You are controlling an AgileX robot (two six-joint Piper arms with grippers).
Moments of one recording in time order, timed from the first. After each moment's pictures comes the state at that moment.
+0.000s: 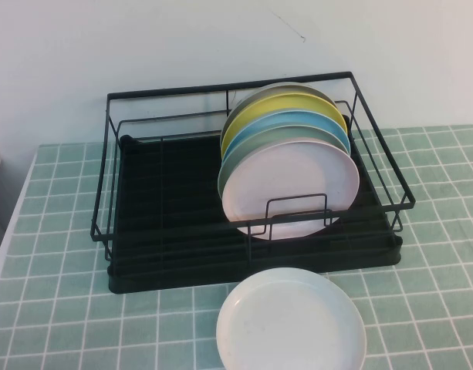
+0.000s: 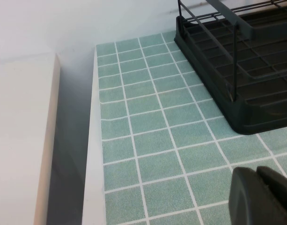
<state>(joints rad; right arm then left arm) -0.09 -0.01 0.01 0.00 0.45 -0.03 -0.03 -0.01 0.02 -0.22 0.36 0.28</state>
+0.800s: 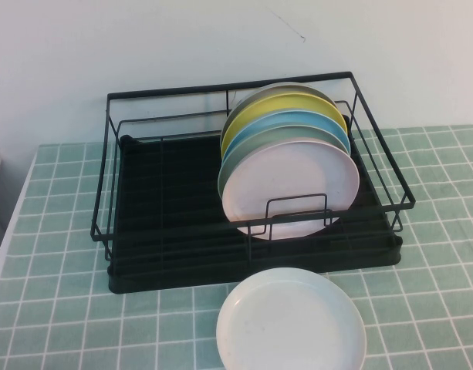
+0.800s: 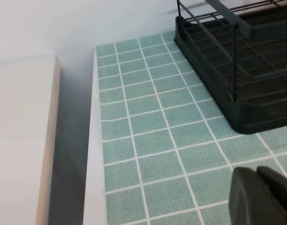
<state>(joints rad) -0.09 -0.01 0.01 0.00 0.45 -0.03 -0.03 -0.01 0.02 -0.23 0.36 0.29</state>
